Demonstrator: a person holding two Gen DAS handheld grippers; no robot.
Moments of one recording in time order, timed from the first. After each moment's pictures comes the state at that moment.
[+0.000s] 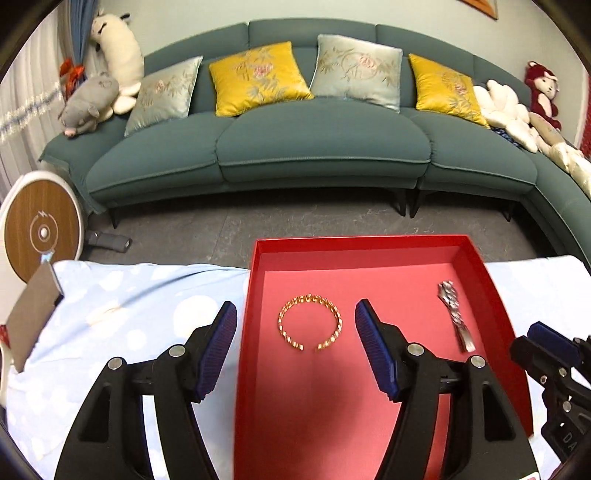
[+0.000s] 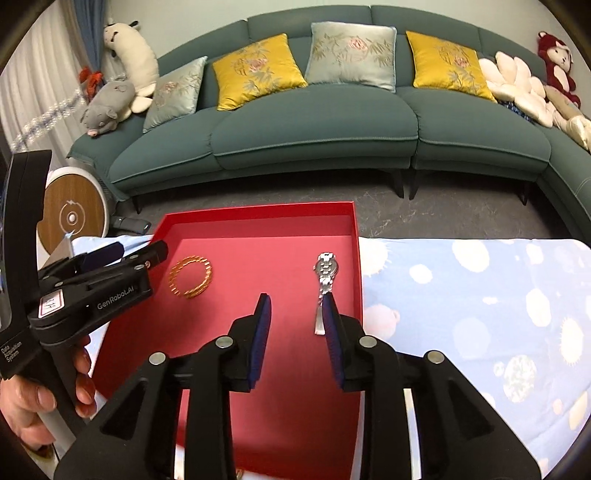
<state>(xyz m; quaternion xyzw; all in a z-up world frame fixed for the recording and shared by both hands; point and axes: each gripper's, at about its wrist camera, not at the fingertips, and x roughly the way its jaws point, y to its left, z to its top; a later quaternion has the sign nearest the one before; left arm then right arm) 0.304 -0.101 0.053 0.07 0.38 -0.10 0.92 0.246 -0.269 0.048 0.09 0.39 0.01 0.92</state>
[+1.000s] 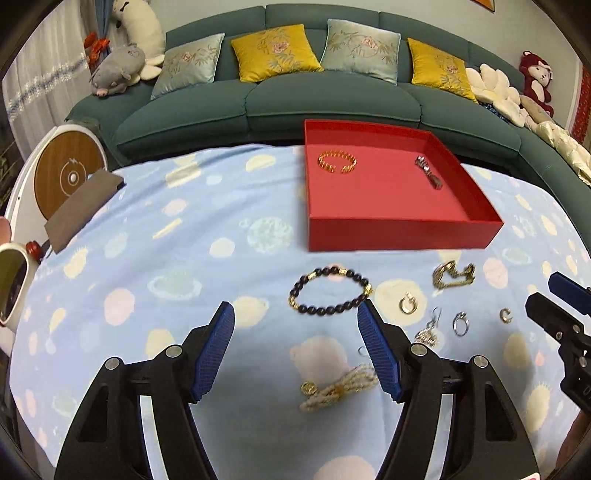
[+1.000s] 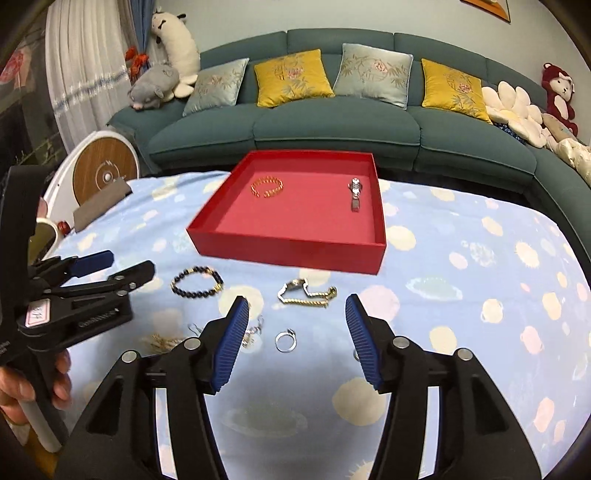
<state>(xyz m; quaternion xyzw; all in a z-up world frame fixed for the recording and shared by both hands) 0.114 -0.006 0.029 0.06 0.44 -0.09 0.89 0.058 -0.203 0.044 0.03 0.38 0.02 0.92</state>
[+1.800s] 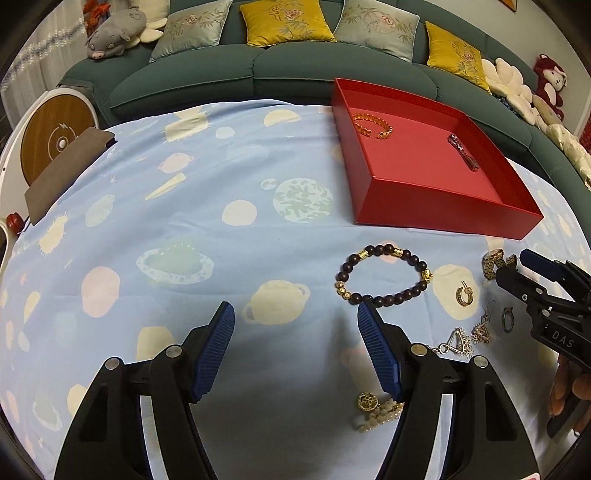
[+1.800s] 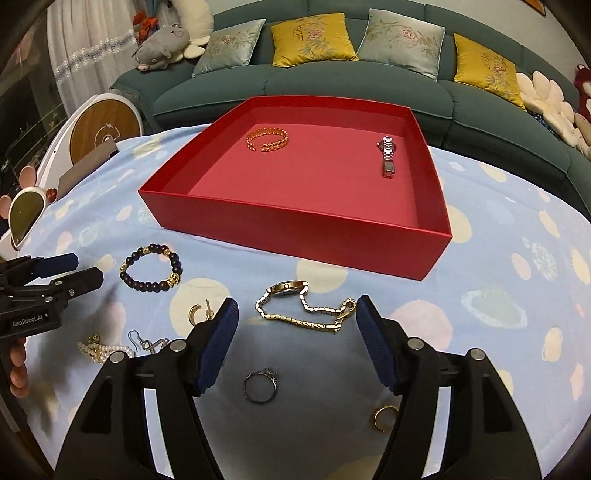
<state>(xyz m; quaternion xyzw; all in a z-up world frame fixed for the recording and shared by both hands) 0.150 0.035 -0.009 0.03 0.48 -0.09 0.87 0.138 -0.200 -0.019 0.02 0.43 0.06 0.90</state>
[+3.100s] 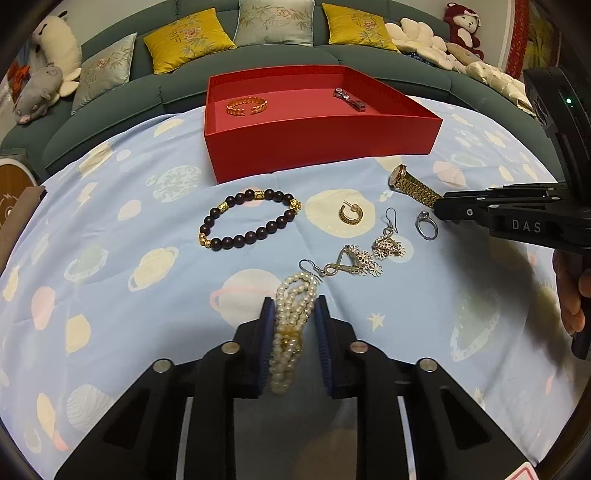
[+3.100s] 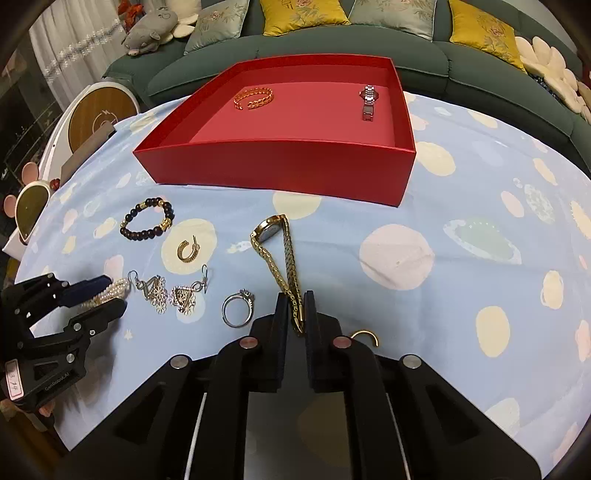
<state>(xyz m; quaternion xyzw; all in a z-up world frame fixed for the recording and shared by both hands) 0.089 -0.027 -0.029 0.12 0.45 -0.23 0.85 0.113 -0.225 -0.029 0.06 0.48 0.07 0.87</state>
